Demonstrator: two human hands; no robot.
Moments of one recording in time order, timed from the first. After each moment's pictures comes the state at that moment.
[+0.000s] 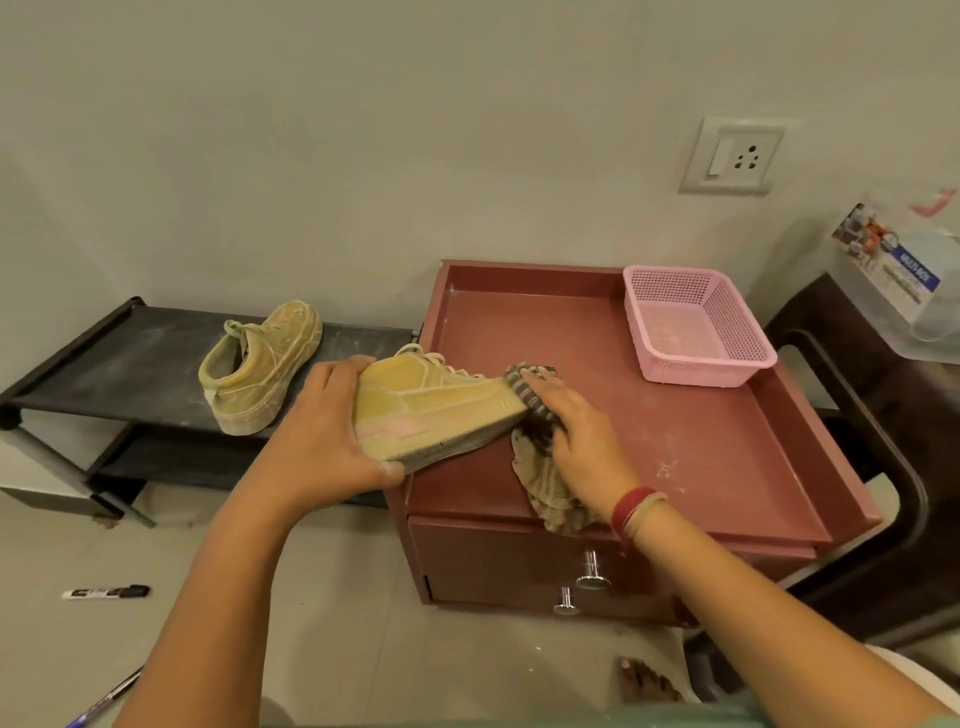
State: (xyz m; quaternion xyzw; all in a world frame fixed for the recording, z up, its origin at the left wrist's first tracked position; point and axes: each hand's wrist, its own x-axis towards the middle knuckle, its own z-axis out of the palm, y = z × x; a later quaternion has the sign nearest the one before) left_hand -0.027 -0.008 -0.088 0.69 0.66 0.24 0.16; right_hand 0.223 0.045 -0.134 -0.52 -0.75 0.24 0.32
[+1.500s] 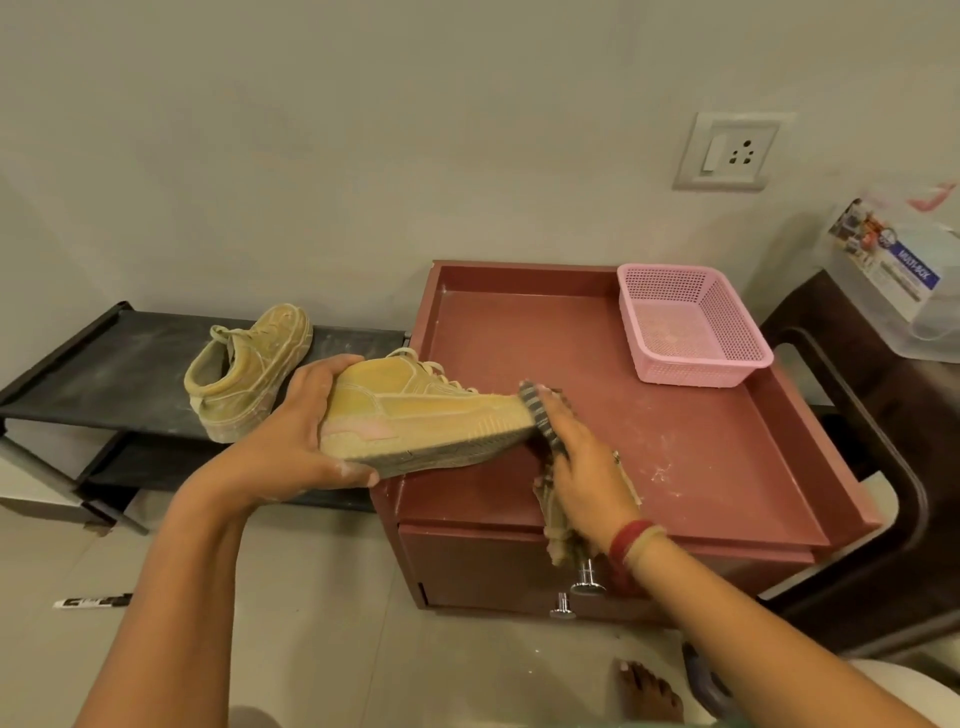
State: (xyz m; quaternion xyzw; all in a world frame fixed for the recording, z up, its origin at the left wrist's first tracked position) left_hand -0.048 0.008 -0.089 0.68 0.61 0.24 0.33; right_hand 0.237 0.033 -0.163 -0.52 -0.73 0.29 0.34
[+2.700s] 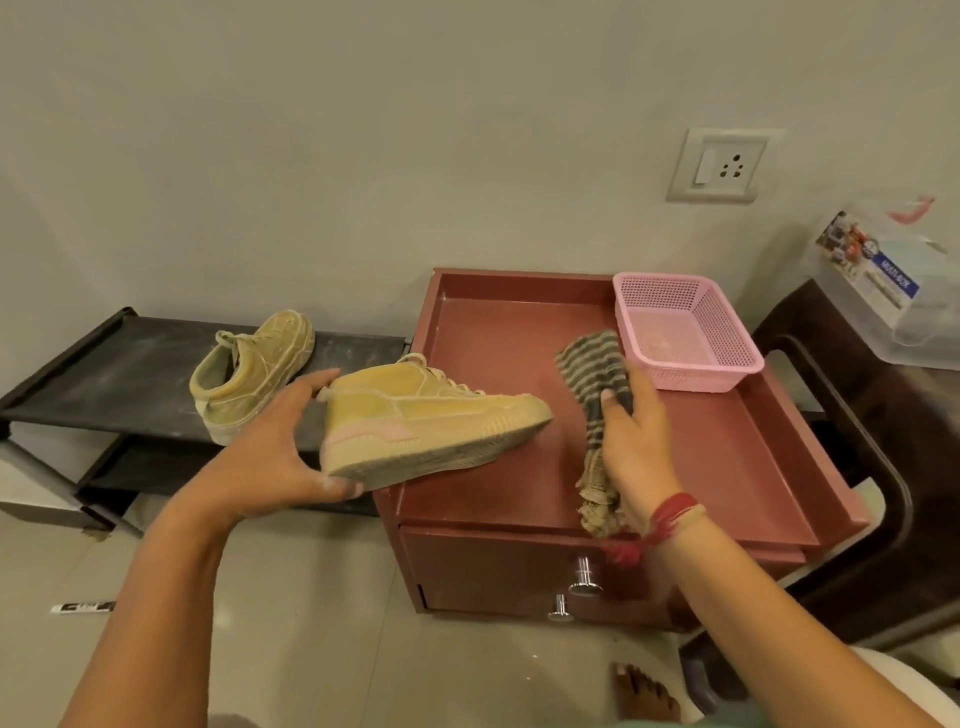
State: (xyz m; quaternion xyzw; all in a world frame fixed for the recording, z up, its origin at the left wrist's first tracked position) left_hand -0.065 -0.007 -0.094 0.67 0.63 0.27 0.30; right_hand 0.245 0.043 -0.108 -0.56 -0.52 0.34 0.55
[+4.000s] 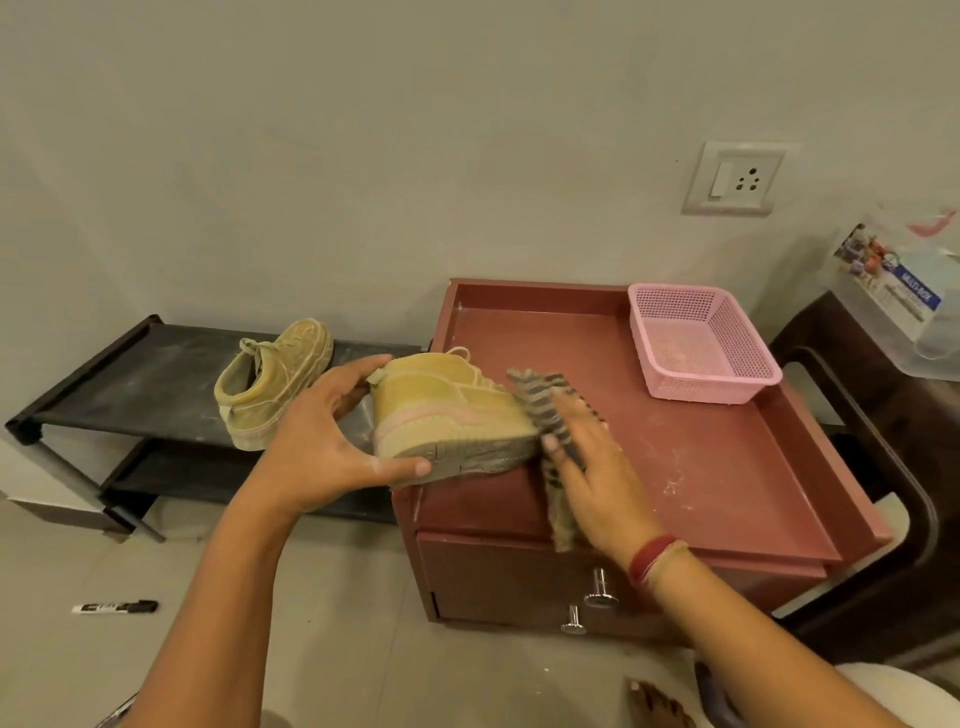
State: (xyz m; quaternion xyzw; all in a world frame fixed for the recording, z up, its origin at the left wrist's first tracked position) left_hand -0.036 -0.006 -0.082 0.65 0.58 0.40 0.27; right_hand 0.232 0.028 -0.150 -0.50 -0.76 0.22 0.36
